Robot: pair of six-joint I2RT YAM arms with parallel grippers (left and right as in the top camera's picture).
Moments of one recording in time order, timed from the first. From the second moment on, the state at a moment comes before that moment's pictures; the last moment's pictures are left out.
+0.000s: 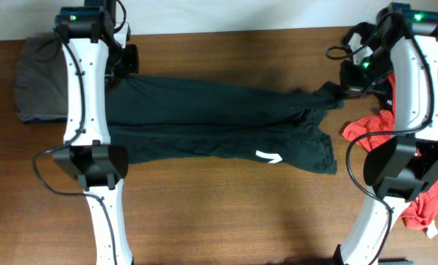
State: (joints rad) left arm -0.03 2.45 2.79 -1.69 0.01 -0.05; right arm -0.18 2.19 2.27 -1.67 -0.29 -0.14
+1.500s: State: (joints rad) left arm -0.03 2.45 2.36 -1.68 -0.06 -0.07; right arm -0.16 2.19 2.05 -1.52 -0.29 -0.13
